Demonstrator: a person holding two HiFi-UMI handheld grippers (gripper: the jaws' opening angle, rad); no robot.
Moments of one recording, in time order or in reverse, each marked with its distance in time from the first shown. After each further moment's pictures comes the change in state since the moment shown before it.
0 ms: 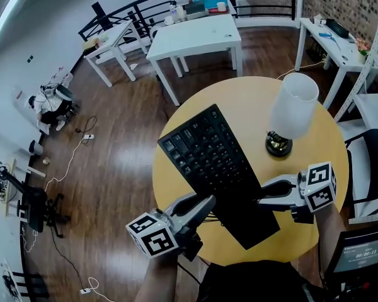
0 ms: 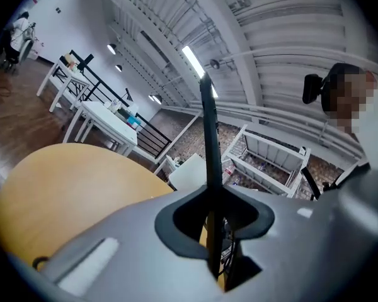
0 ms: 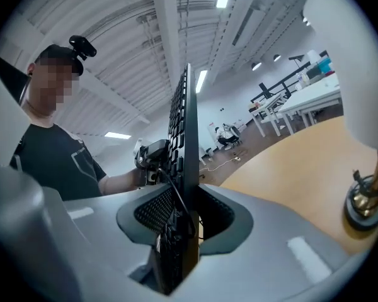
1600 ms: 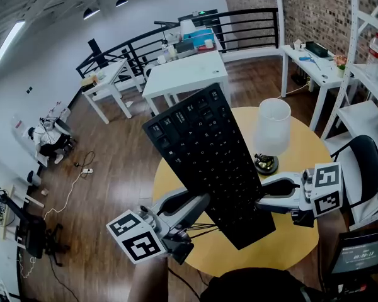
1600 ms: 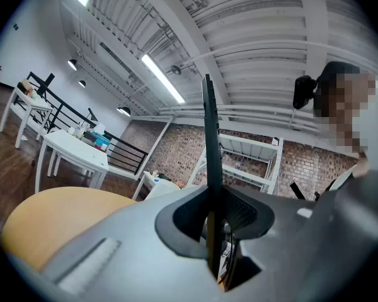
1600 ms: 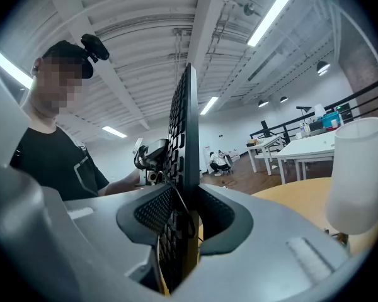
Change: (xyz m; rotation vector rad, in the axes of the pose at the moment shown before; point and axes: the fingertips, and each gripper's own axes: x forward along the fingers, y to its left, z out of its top) left arm -0.015 -0.128 0.082 0.246 -0.043 -0.168; right arm -0.042 0.106 0.080 -0.259 -0.157 -0.125
